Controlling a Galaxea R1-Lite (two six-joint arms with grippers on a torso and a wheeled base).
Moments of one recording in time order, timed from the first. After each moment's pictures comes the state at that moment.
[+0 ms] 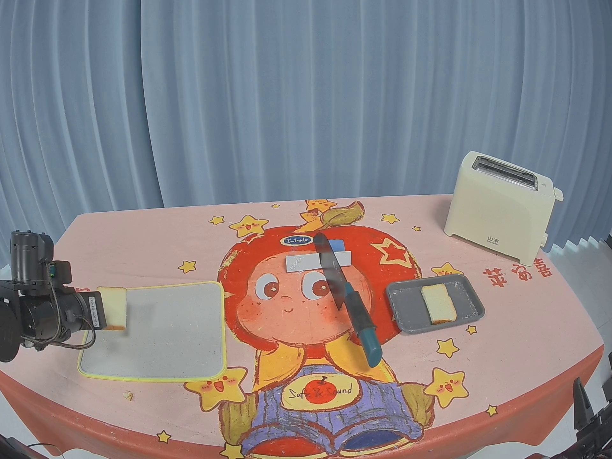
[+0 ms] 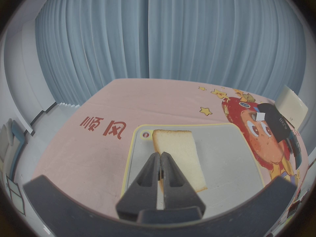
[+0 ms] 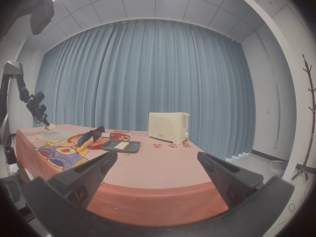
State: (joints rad) left arm 0.03 1.45 -0.53 -0.25 0.11 -0.13; right arm 0.00 0.02 -0.02 0.00 0.01 -0.03
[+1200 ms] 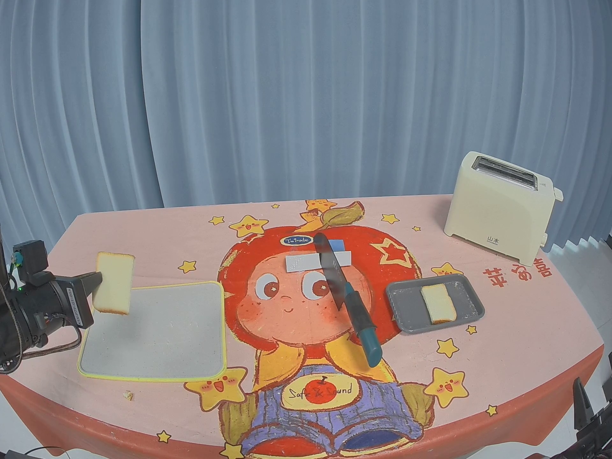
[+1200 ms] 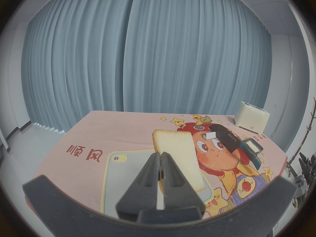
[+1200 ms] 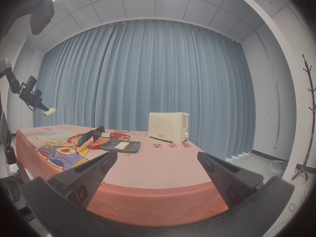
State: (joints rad) left arm -0.14 1.14 -0.52 -0.25 0.02 -0.13; right arm 0.00 0.02 -0.02 0.00 0.01 -0.03
